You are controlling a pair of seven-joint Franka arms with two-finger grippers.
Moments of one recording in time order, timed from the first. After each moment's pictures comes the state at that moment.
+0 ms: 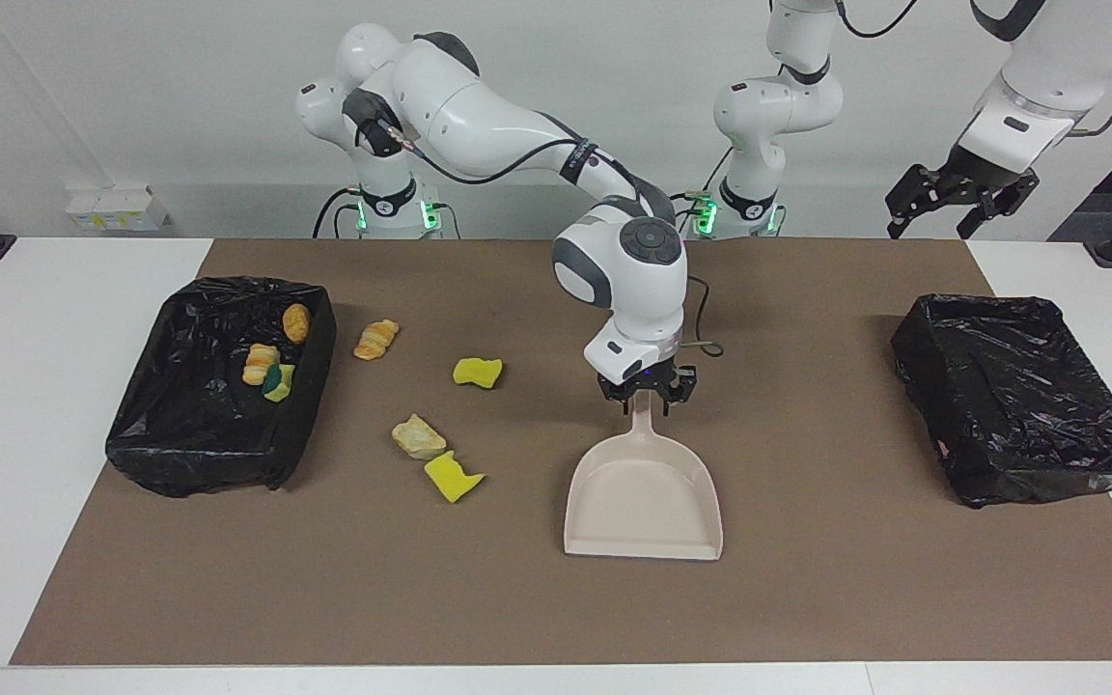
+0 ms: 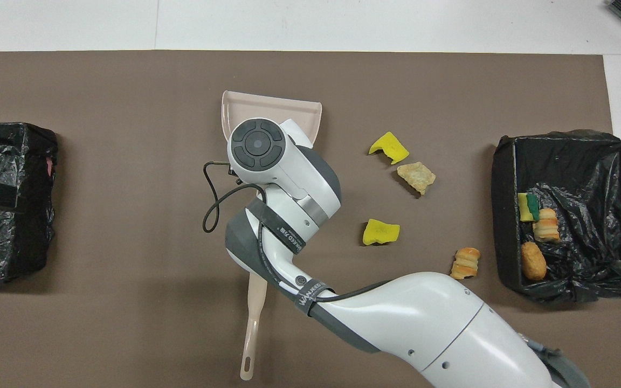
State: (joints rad) left arm 0.11 -0.09 -0.11 -1.61 -0.02 1.47 0.04; right arm 0.46 0.80 0.33 -1.10 -0.20 2.01 0.90
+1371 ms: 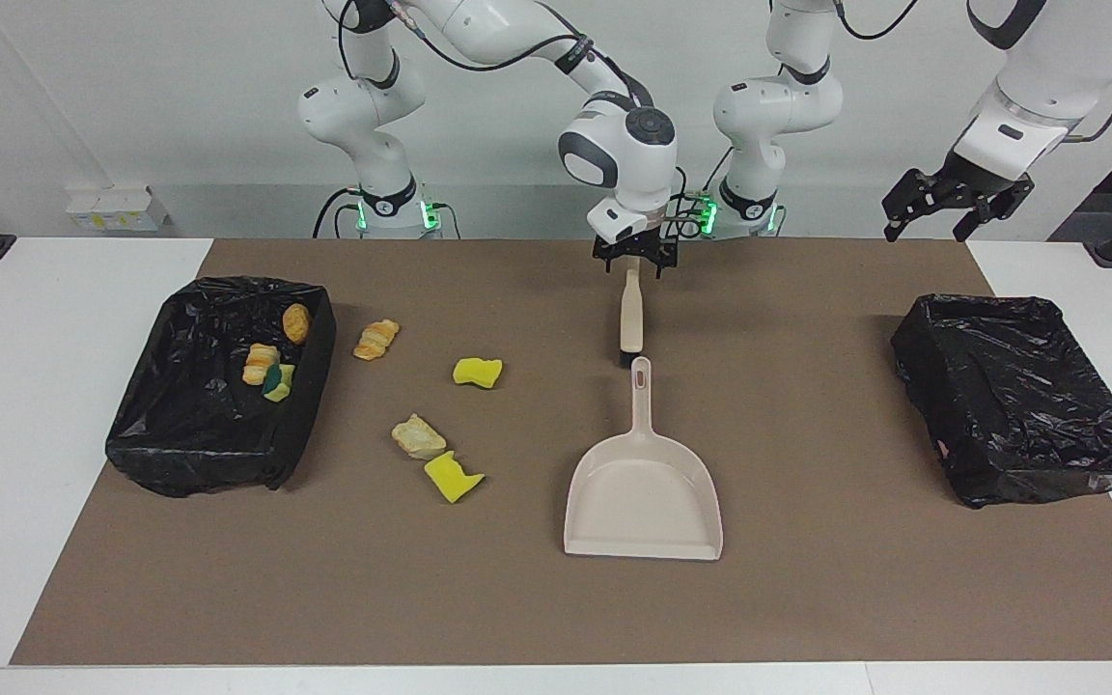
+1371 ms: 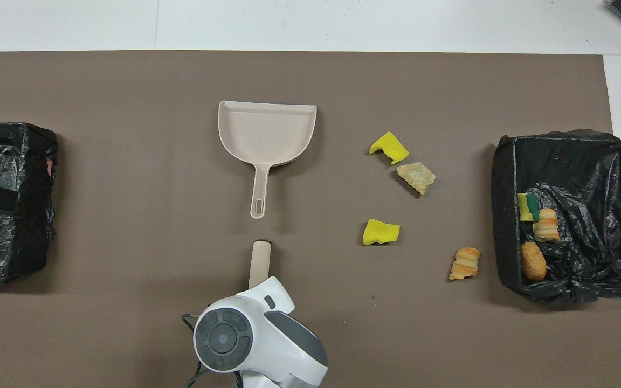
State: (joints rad) left arm 0.11 -0.09 -0.11 -1.63 -0.02 1.47 0.04; right arm 0.65 0.26 0.37 -1.99 0.04 2.22 1.18
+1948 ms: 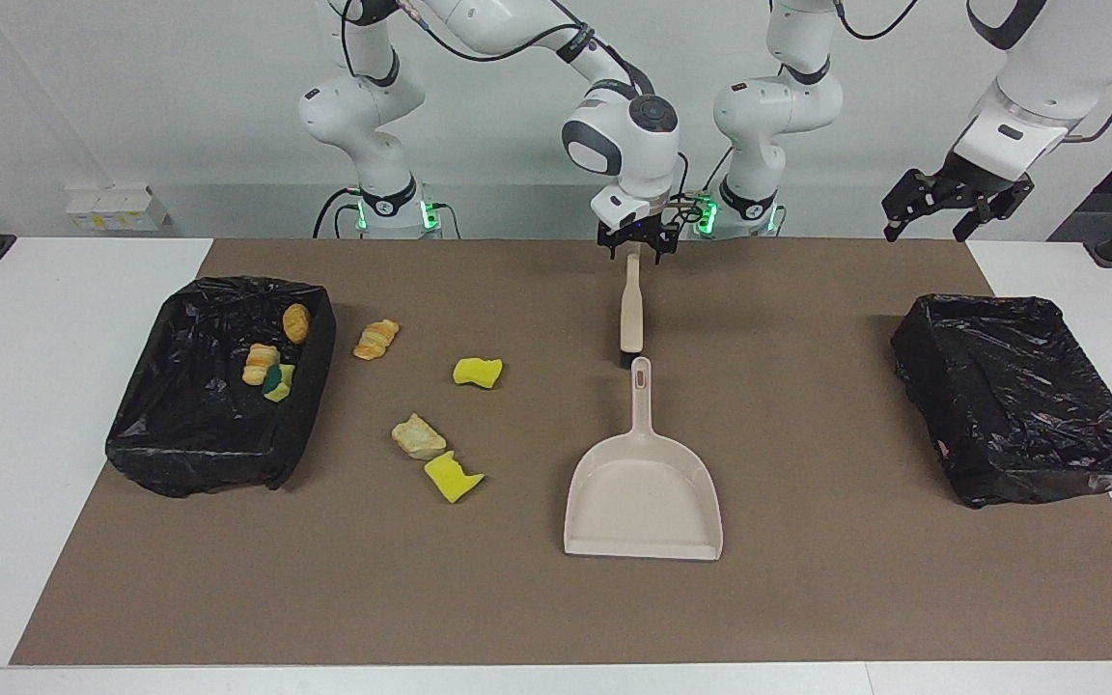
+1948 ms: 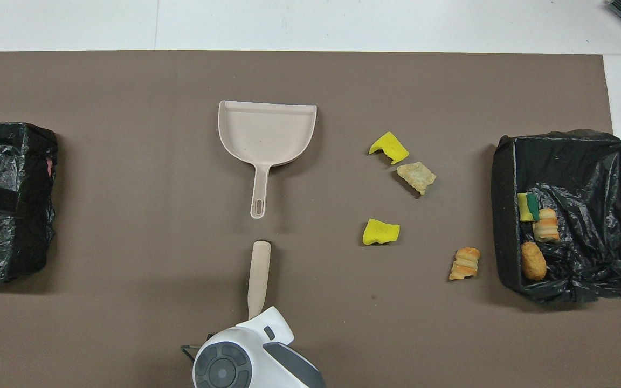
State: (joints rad) left arm 0.11 -0.09 -0.11 -1.63 -0.02 1.47 0.04; right arm 0.68 0.25 0.37 -2.01 0.05 2.22 1.20
